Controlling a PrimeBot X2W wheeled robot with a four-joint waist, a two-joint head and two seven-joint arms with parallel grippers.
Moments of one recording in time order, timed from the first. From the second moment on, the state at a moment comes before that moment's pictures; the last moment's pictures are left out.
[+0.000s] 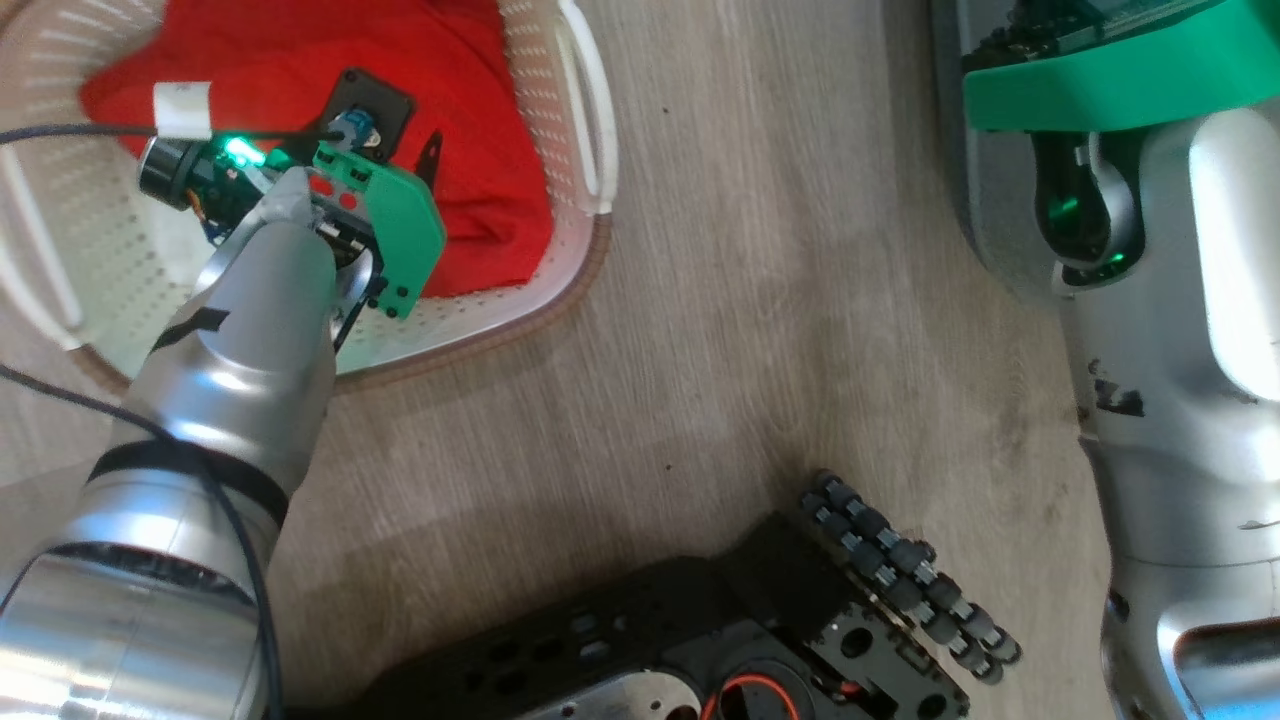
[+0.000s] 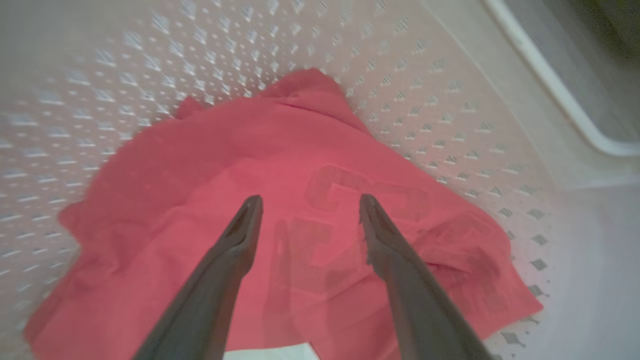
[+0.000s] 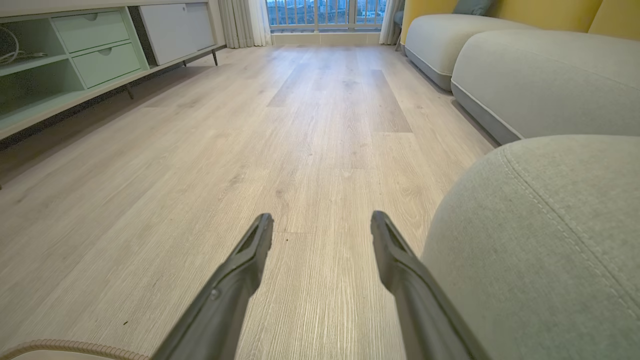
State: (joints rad) left arm -1.08 0.07 -0.46 1.21 -0.01 -0.10 -0.16; right arm -0.85 -0.07 0.14 0.19 0.28 0.13 -0.26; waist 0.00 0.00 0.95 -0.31
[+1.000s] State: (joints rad) left arm -1.16 0.13 -0.77 1.29 0.16 -0.11 0.01; right arm -0.85 -0.06 0.13 0.15 0.34 0.13 -0.26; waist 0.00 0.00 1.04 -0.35
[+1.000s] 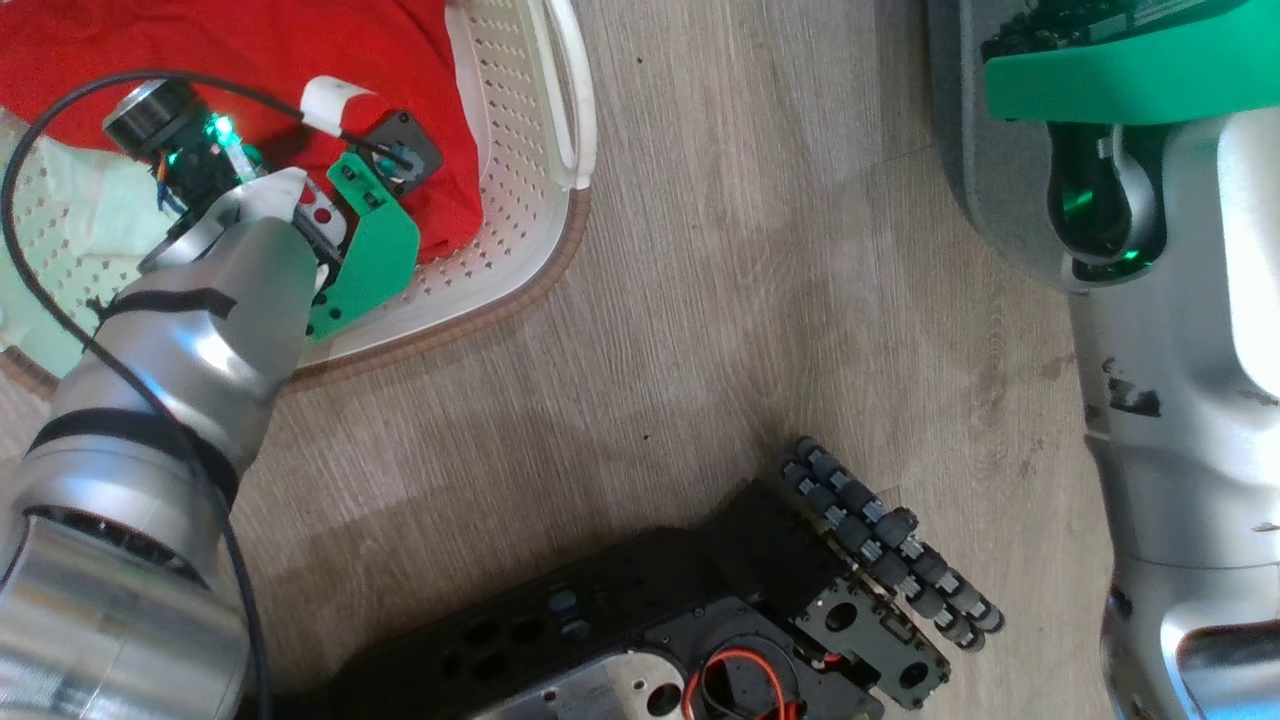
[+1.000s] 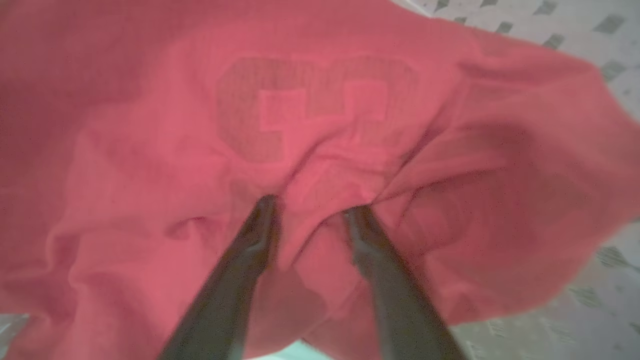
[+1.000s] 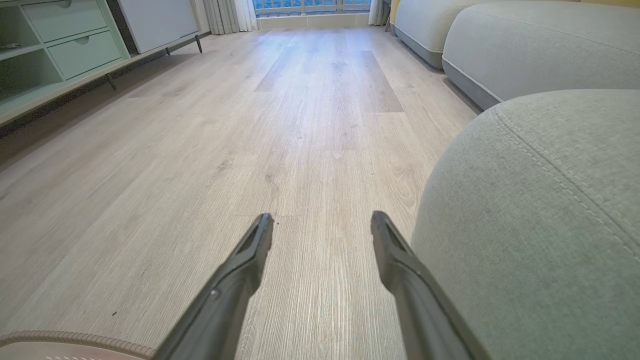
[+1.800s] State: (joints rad) left arm -1.07 0.05 -0.61 1.26 -0.13 -0.09 -0.24; right arm -0.78 -0.06 0.06 0.25 0.24 0.13 -0.26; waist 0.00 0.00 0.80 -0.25
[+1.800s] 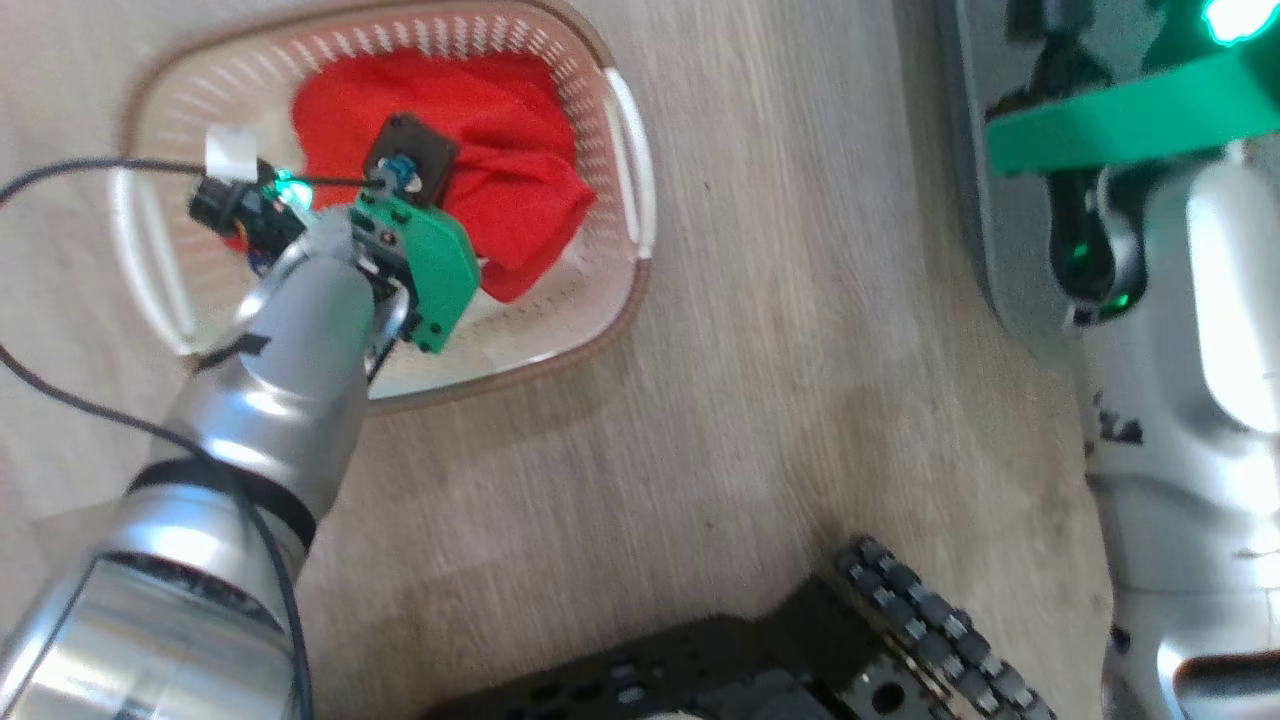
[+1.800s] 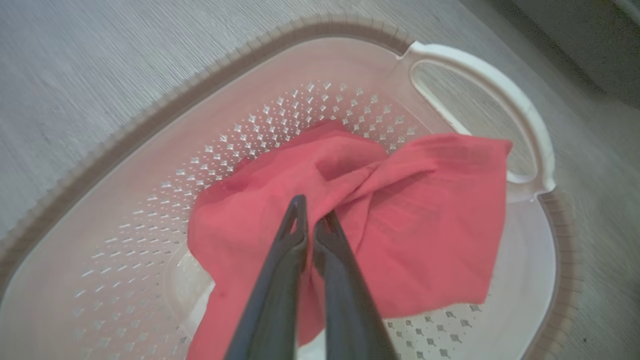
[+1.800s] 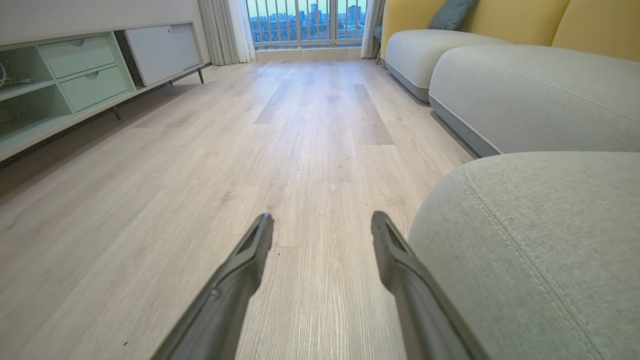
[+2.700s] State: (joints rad) left arm -0.78 0.04 -0.50 0.79 -0.36 -0.05 -0.25; right arm -0.51 -0.10 0.07 0.42 0.25 0.13 -0.26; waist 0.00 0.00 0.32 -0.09
